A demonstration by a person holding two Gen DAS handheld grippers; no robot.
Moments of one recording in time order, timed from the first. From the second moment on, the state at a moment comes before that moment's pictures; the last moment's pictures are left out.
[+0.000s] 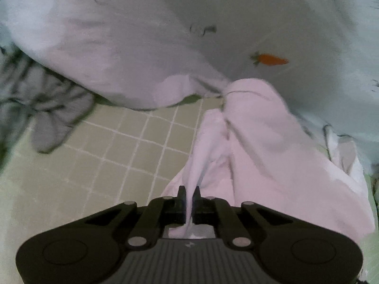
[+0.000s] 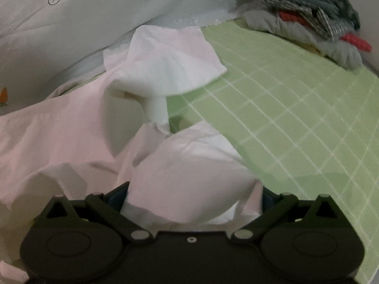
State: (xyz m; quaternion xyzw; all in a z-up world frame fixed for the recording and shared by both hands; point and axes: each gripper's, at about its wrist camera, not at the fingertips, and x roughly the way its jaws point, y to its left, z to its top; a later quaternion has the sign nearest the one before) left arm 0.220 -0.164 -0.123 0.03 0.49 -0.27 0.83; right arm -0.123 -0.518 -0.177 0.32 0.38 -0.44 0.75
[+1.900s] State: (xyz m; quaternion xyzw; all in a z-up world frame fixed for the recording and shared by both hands) left arm 0.087 0.054 -0.127 0.01 0.55 0.01 0.84; right arm -0.261 -0.545 -0.093 0.30 0.23 -0.51 0.77
